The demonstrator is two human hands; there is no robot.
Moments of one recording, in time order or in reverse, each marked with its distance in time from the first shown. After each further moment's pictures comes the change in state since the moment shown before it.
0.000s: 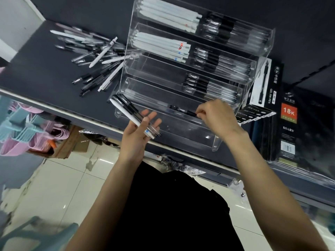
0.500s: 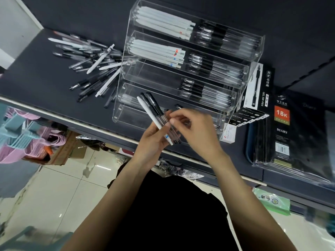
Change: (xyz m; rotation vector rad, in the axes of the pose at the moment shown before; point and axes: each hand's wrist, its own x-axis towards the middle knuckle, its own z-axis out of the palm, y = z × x) left_hand -0.008 -0.007 0.034 0.019 -0.285 -0.107; right_hand -0.038 -0.060 -0.008 0.601 0.208 -0.018
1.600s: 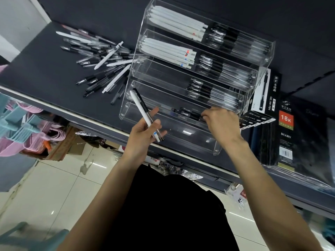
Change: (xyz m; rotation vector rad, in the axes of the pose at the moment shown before) left_hand 0.001 0.013 -0.039 0.183 0.117 0.119; right_hand 0.030 0.065 -0.010 -0.903 -0.073 0.012
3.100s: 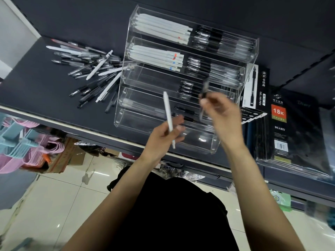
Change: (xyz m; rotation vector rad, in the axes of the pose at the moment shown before) left_hand 0.003 -0.005 0.045 0.145 -0.216 -0.035; right_hand -0.023 -0.013 -0.047 1.241 0.297 0.245
